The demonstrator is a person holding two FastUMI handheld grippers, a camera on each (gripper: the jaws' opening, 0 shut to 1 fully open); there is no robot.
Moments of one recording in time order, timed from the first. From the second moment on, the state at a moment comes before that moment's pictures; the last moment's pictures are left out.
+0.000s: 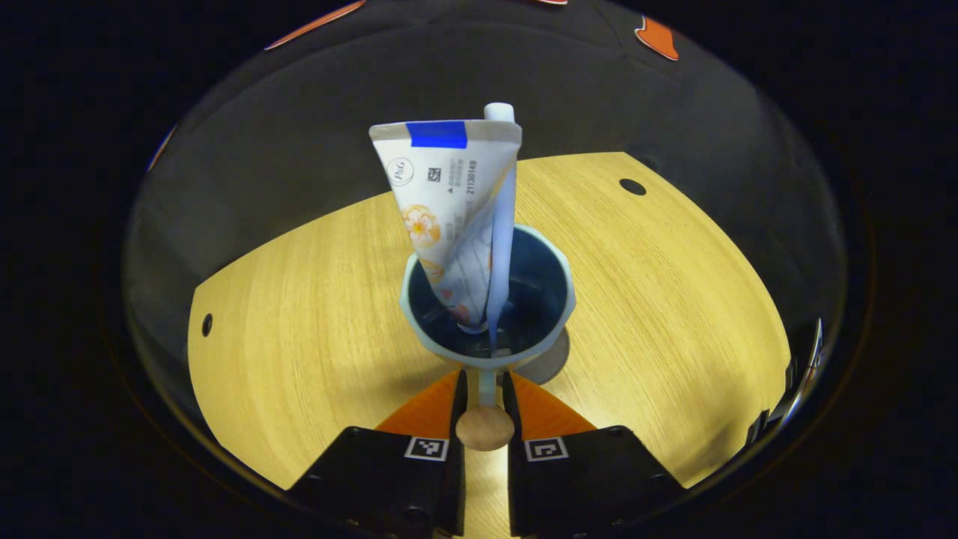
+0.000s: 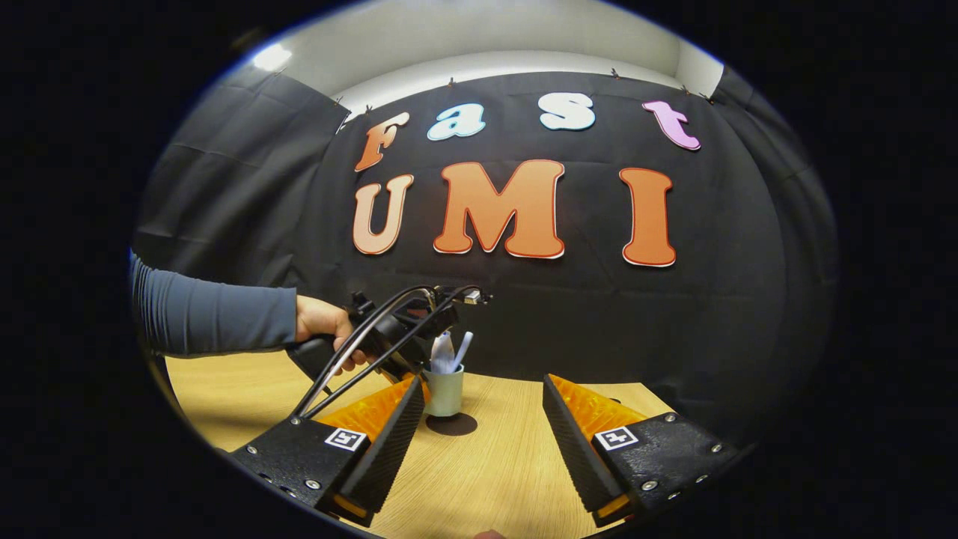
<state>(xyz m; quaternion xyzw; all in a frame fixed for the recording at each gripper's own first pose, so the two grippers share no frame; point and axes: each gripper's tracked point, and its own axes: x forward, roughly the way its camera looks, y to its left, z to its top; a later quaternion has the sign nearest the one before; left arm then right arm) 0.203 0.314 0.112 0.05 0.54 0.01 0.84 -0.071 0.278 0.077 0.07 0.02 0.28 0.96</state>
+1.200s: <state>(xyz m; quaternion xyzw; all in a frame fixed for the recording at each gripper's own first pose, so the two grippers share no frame) 0.121 0.326 0.318 0.10 0.14 0.11 0.98 -0.053 0.289 0.107 0.07 -0.03 0.22 0.97</state>
